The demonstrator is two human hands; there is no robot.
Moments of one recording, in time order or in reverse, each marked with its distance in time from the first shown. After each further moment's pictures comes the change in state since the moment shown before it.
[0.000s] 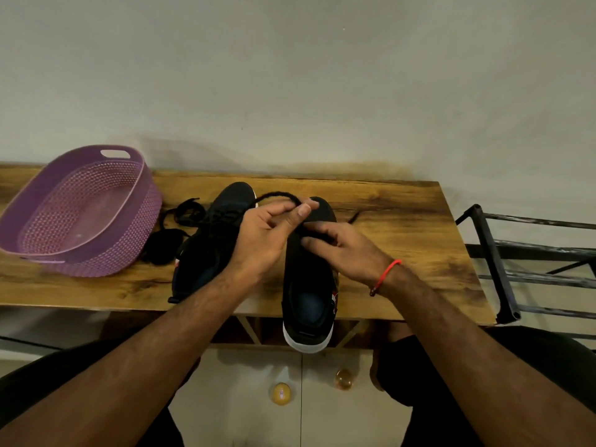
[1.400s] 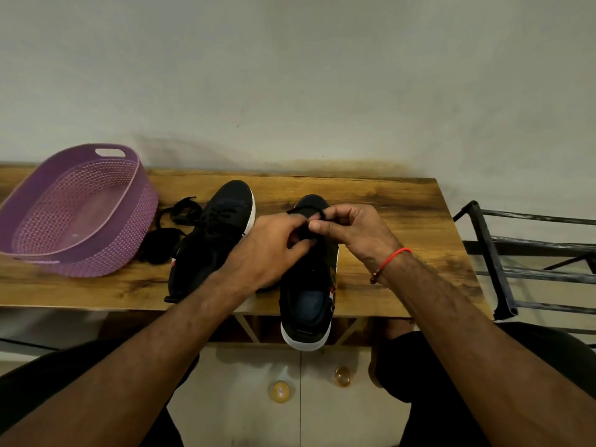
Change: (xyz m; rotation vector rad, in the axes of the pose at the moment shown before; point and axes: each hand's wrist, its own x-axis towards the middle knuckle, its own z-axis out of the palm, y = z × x) left_hand 0.004 -0.016 -0.006 0.838 -0.278 0.079; right_hand -0.002 -0.005 -0.016 0.355 0.234 0.071
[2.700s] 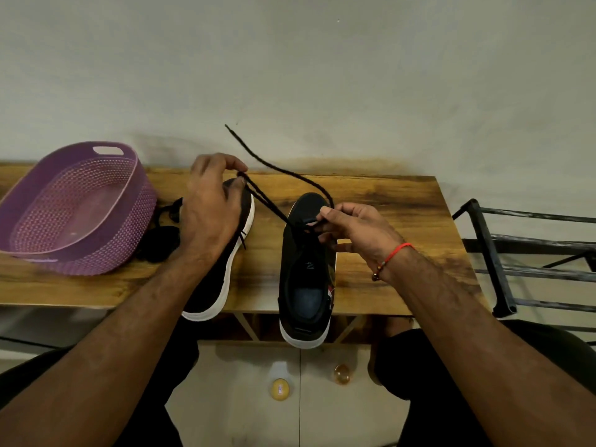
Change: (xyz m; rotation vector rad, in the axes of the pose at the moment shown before) left_hand 0.010 -0.031 -0.050 -0.005 0.620 -0.126; right_hand -0.001 -0.004 -0.004 0.024 0.037 0.236
